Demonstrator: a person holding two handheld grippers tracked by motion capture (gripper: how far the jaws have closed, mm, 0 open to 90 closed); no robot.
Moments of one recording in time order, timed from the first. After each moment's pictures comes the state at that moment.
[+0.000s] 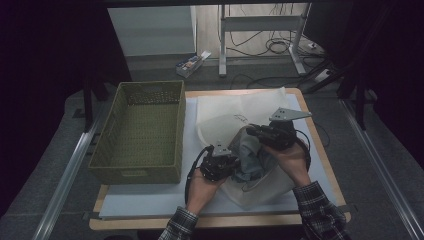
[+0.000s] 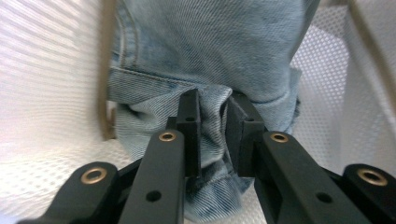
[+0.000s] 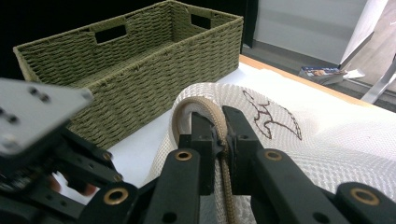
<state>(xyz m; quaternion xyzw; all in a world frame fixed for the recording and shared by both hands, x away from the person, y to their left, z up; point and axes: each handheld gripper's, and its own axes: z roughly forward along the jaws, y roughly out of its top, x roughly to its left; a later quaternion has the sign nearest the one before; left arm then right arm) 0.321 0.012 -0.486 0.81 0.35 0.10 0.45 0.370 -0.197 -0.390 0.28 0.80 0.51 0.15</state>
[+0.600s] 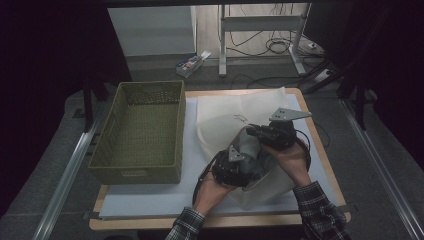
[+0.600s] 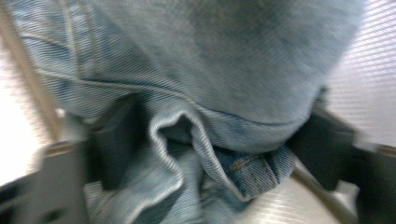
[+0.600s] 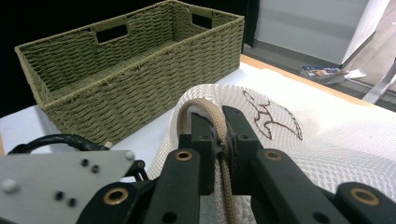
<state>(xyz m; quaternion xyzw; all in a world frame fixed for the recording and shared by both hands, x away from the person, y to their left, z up) 0.327 -0.020 -0.508 0.84 0.34 0.12 0.40 0.370 -0.197 -0.390 0.28 0.80 0.51 0.15</state>
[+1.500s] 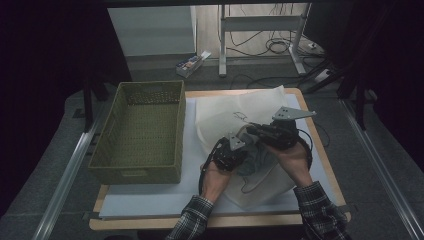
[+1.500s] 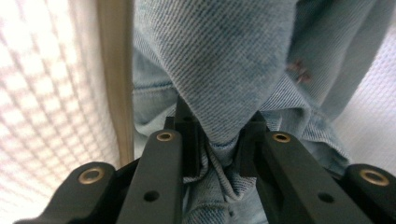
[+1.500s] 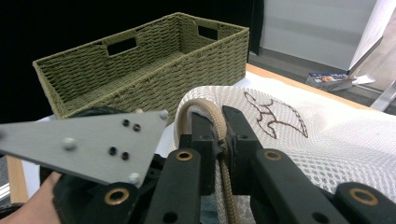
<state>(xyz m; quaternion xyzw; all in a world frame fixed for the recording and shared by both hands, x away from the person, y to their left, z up) 0.352 -0.021 -0.491 0.81 0.37 0.19 0.41 0.366 -0.199 -0.382 0.28 0.79 0.53 0.14</state>
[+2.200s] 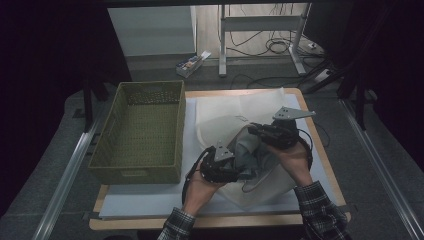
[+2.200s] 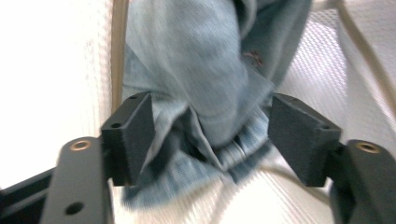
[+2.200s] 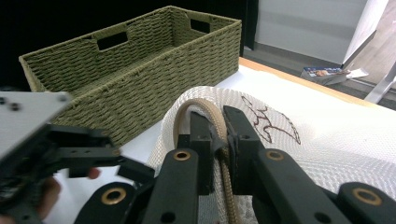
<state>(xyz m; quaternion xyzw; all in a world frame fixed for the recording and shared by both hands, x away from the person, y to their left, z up) 0.305 0.015 -0.474 0.82 0.33 0.16 0.44 0.371 -0.203 -0.388 0.29 0.79 0.52 0.15</state>
